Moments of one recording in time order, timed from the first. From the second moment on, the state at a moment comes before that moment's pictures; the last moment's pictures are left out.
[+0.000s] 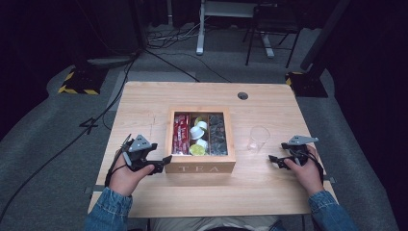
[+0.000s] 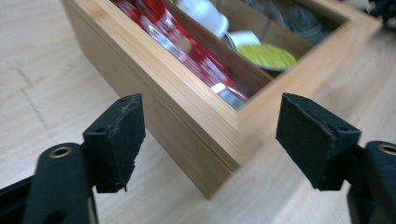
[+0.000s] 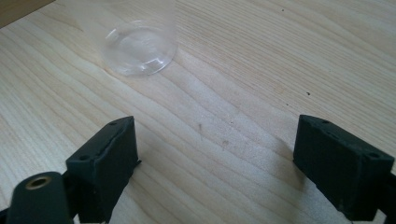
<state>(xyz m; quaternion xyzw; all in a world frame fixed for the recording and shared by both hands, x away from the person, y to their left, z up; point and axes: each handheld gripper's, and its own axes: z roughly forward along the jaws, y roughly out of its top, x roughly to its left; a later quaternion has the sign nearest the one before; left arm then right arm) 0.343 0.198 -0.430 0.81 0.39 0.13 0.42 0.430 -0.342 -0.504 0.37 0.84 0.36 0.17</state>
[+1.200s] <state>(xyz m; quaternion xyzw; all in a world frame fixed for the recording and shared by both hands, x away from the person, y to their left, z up) 0.337 0.194 -0.442 0.84 0.37 0.11 0.38 0.430 -0.342 -0.504 0.37 0.84 0.36 0.17</state>
